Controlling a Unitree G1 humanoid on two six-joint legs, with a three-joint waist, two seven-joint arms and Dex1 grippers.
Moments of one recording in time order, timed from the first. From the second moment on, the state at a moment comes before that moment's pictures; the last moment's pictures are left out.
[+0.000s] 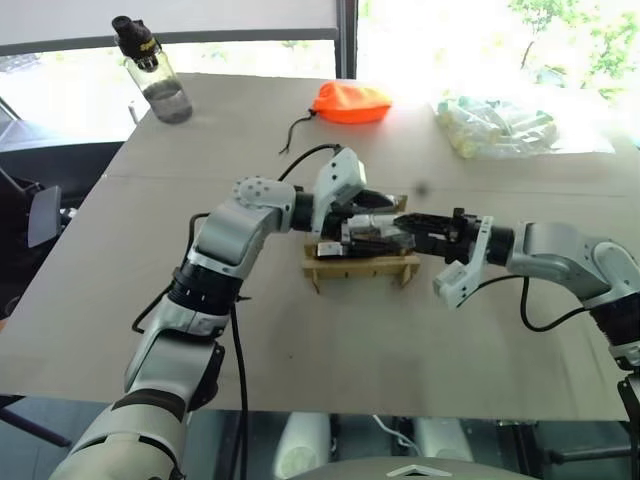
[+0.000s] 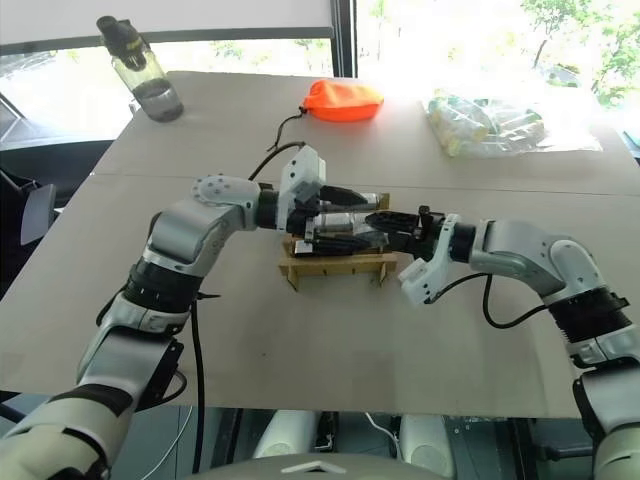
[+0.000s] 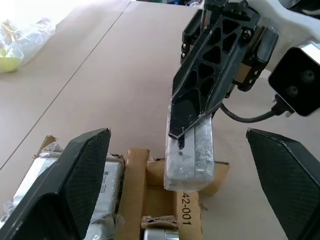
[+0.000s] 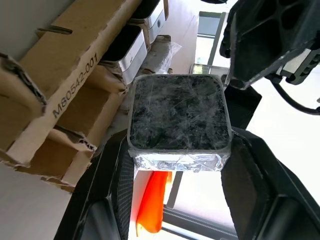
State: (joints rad) left arm -0.82 0.49 -0.27 0.08 -0.34 0.55 -1.18; right arm -0.62 -0.77 0.31 0.15 -0.73 -0.93 0.34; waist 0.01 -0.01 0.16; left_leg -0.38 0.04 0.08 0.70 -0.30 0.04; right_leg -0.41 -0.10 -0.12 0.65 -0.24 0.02
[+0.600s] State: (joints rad) left arm -0.82 0.49 -0.29 0.07 -0.31 0.53 -1.22; right arm -0.62 -0.73 0.32 0.15 -0.74 -0.91 0.34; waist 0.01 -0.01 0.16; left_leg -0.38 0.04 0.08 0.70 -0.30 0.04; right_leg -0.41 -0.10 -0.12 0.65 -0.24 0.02
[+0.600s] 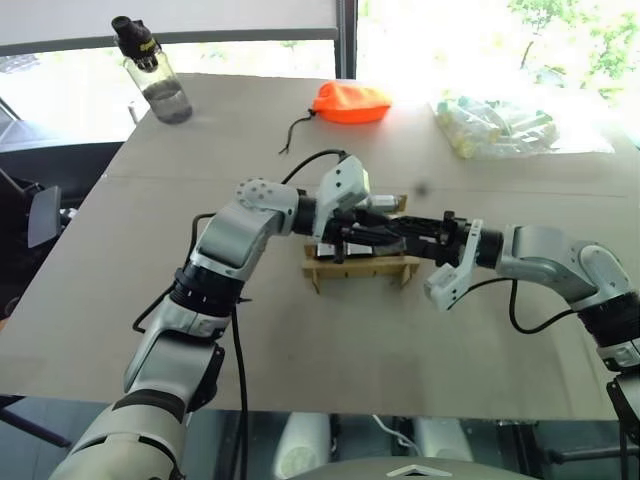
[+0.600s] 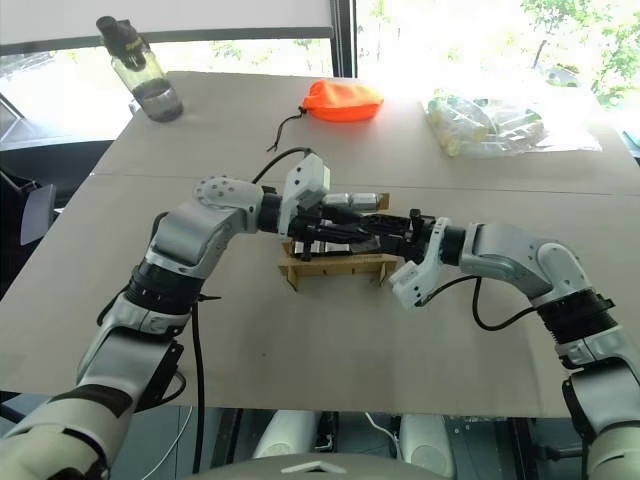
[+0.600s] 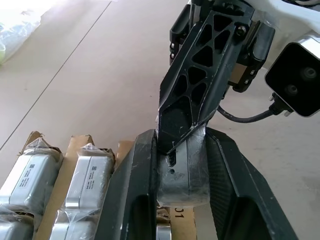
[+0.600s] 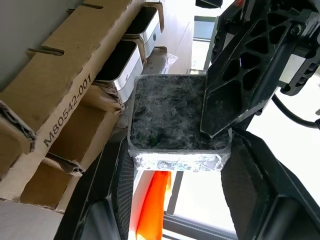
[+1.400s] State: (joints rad) left arm -0.84 0.44 -0.29 0.12 -0.27 0.47 -1.18; right arm 0.22 -0.74 -0.02 -0.40 0.63 0.22 0.78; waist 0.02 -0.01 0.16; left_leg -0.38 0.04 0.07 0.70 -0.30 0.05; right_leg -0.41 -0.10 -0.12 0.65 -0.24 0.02
